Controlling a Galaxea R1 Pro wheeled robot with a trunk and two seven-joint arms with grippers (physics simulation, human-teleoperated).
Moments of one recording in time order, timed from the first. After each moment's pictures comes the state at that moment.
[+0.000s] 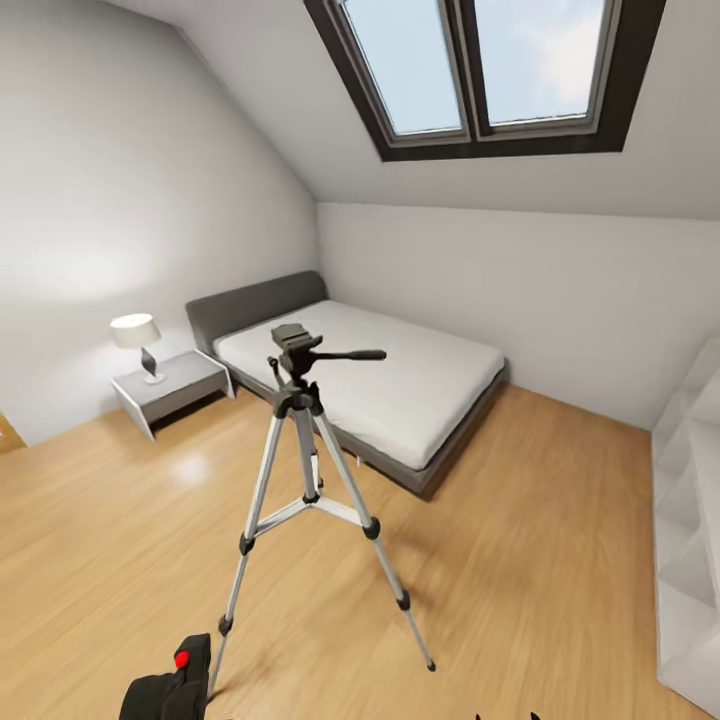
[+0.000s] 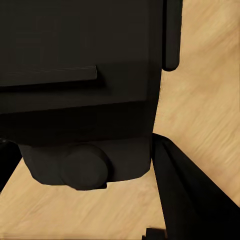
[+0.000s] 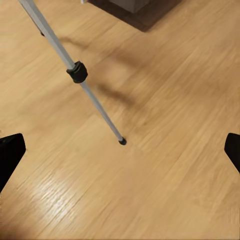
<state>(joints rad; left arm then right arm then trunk) -0.32 0.04 -0.36 -0.04 0.33 -0.50 0.16 -0.31 -0.05 -0.02 -0.02 -0.01 -0.74 0.09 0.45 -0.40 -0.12</state>
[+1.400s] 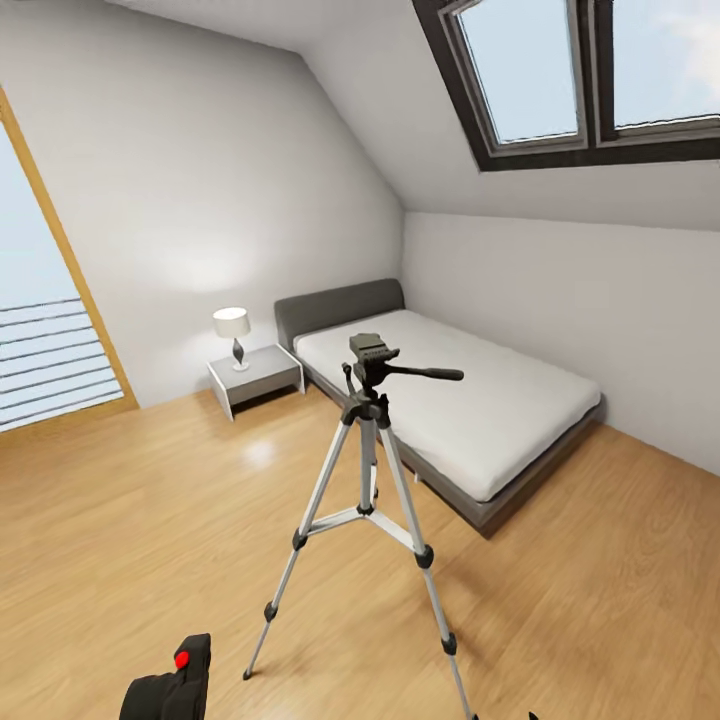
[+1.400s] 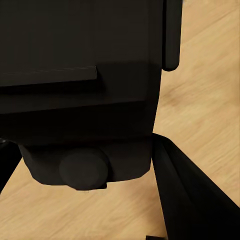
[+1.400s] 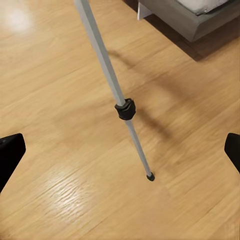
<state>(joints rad) -0.32 0.04 -0.36 -0.04 0.33 -0.50 0.16 -0.31 -0.04 -0.02 -0.02 -0.01 -0.74 0.09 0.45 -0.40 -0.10</state>
